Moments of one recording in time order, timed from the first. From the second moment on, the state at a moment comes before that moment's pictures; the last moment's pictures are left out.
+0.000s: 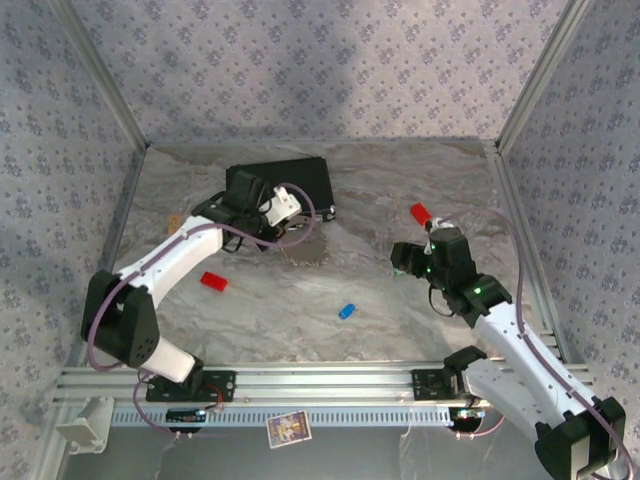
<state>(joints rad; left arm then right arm) -0.49 1.48 1.16 -0.61 0.19 0.46 0.42 0.82 0.66 -0.48 0.05 0.49</state>
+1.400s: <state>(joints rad) -0.57 1.10 0.77 -0.25 0.82 0.58 0.77 1.10 0.69 0.05 -0.51 -0.44</state>
